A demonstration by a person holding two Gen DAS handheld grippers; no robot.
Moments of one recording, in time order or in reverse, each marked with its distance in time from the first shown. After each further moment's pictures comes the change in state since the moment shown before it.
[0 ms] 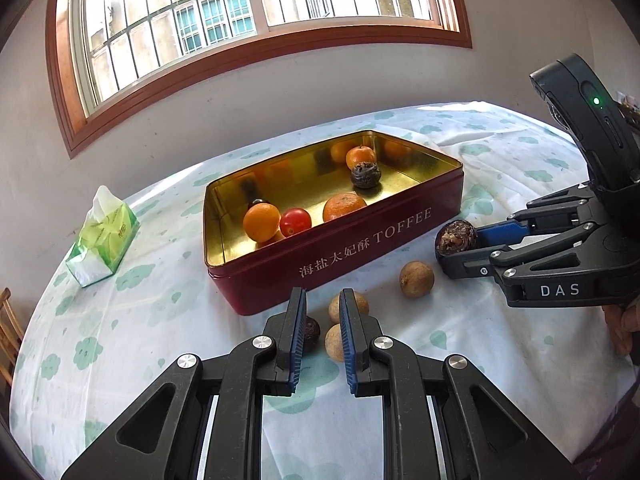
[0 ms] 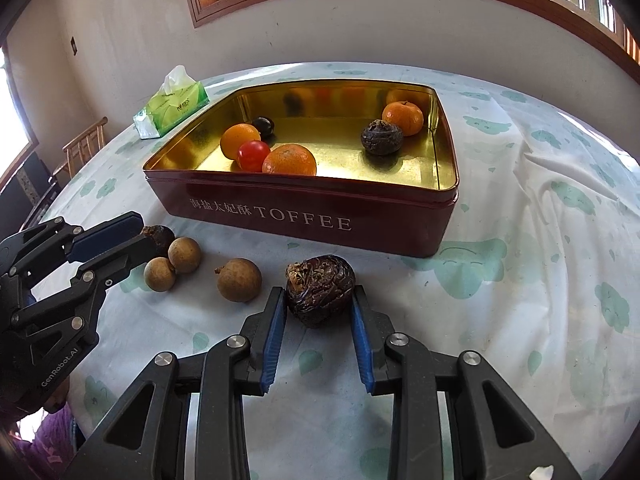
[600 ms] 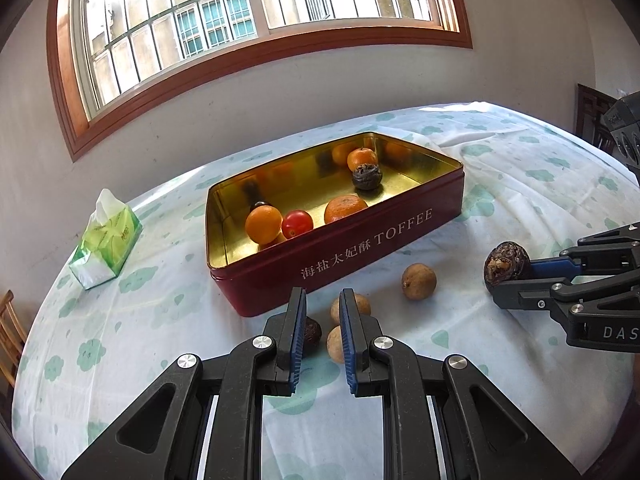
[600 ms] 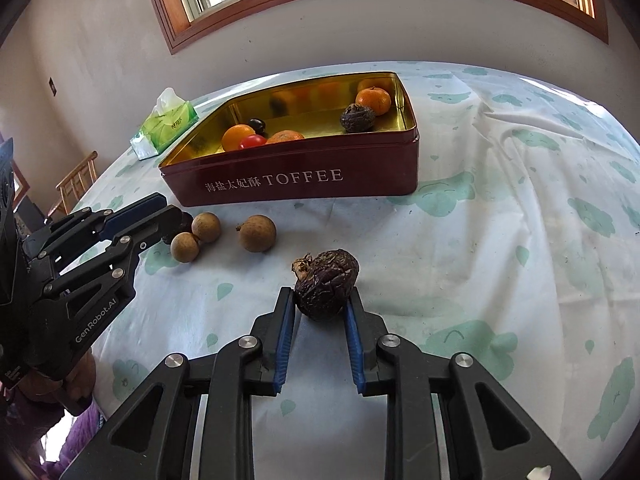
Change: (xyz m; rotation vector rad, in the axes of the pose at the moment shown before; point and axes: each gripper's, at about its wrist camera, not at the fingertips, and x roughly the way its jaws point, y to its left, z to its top) left arm -0.001 -0.001 0.000 0.005 -0.008 0.011; right arm -0.034 0.003 -0.042 0.158 -0.046 -0.005
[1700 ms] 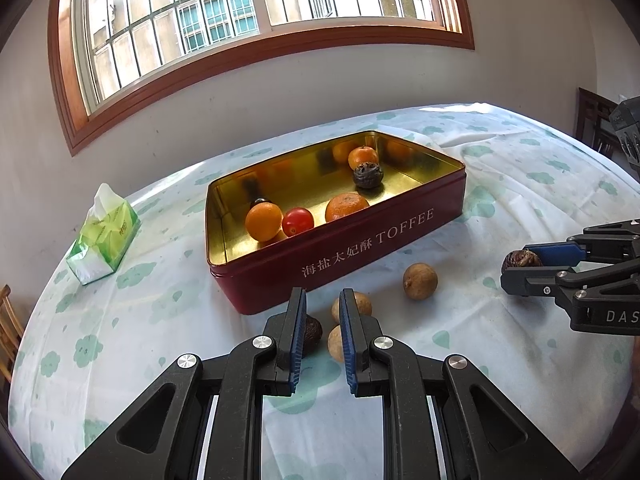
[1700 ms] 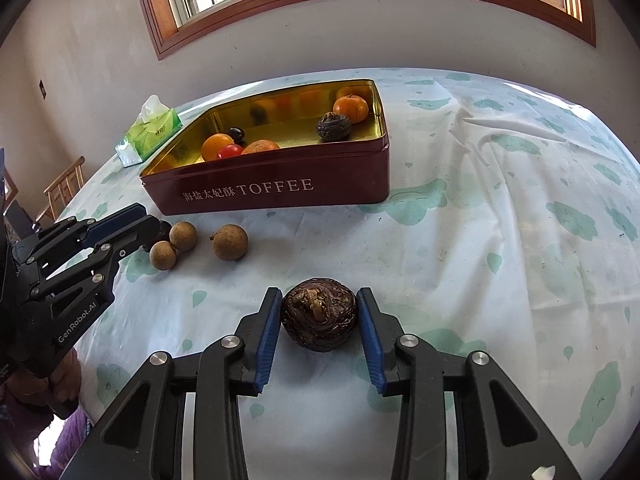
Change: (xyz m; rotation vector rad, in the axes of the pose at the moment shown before) left arm 0.000 0.001 -0.001 -0.007 0.003 -0.003; right arm -0.006 -0.010 0.003 0.012 -0.029 -0.048
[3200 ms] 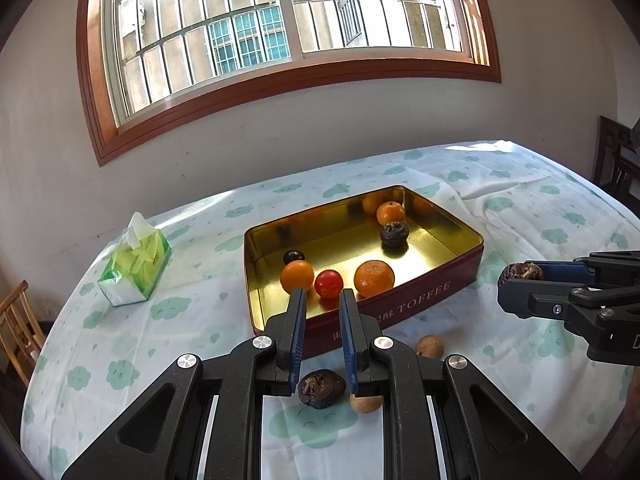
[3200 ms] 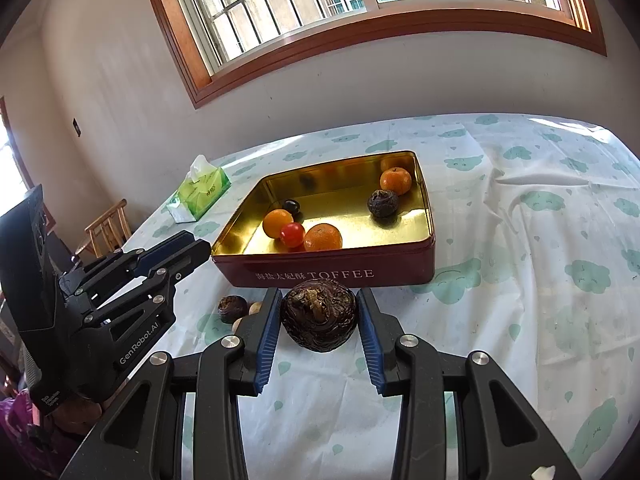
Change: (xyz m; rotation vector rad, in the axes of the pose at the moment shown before) left arm -0.024 0.016 0.046 -0.080 -0.058 0.075; right arm -0.040 0.020 0.045 0.029 -0.125 0.151
